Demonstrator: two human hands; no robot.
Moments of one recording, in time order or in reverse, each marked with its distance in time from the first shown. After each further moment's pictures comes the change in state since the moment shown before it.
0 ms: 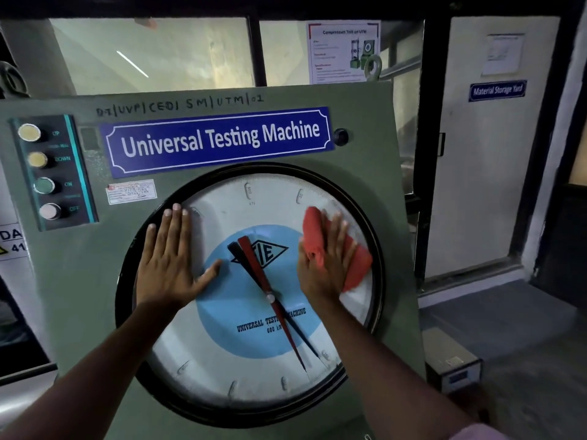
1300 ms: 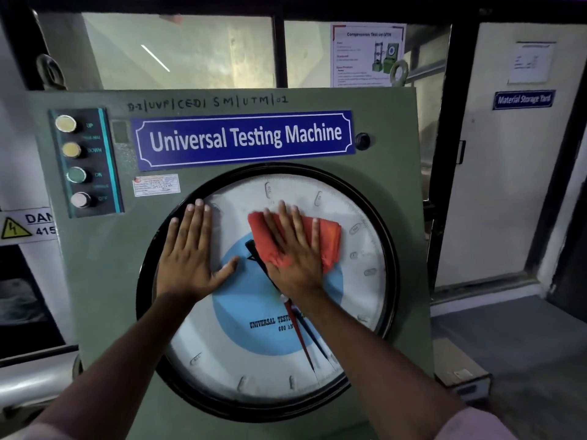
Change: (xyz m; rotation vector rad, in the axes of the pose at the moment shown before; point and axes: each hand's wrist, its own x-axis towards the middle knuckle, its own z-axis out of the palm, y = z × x) left_hand 0.000 -0.001 0.004 -0.002 0.057 0.006; right_hand 0.004 -0.060 0.009 -0.070 -0.141 -0.526
